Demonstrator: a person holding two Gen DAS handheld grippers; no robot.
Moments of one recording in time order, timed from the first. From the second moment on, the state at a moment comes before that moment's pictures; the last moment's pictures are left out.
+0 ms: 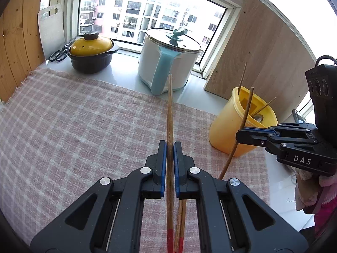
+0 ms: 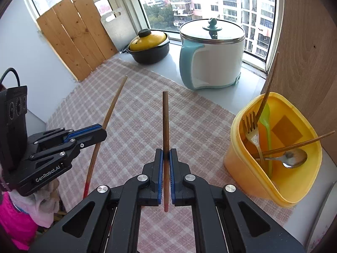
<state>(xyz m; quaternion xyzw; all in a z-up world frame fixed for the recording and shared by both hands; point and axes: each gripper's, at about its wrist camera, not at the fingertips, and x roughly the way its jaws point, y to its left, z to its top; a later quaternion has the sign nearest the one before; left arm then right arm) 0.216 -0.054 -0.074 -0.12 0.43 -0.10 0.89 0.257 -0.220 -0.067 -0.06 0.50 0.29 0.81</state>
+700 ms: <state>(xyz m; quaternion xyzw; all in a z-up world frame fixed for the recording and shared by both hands) 0.276 -0.141 -0.018 -0.09 0.37 -0.17 0.91 0.264 -0.316 0.017 -0.03 0.46 0.25 0.85</state>
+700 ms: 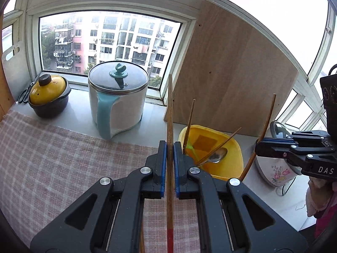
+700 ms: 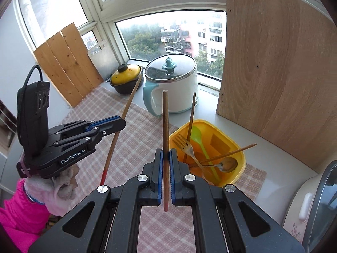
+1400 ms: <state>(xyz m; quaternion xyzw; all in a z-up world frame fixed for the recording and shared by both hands) 0.347 -0.199 -0.002 -0.11 0.36 -0.19 0.91 0.289 -0.342 0.055 -0.05 0.43 0.22 0.88</state>
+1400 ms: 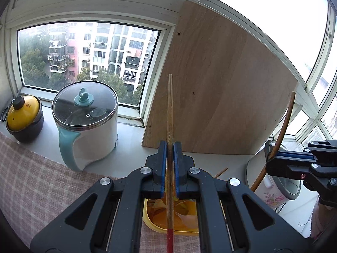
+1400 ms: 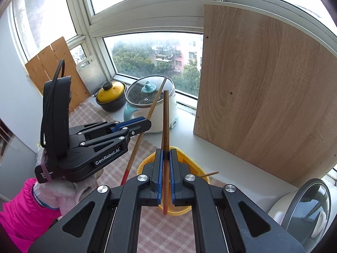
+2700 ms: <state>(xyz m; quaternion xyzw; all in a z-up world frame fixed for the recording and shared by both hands) 0.369 -0.218 -0.036 -0.10 0.36 -0.18 0.91 0.314 -0.357 0.004 -0.05 0.46 0.18 0.87</state>
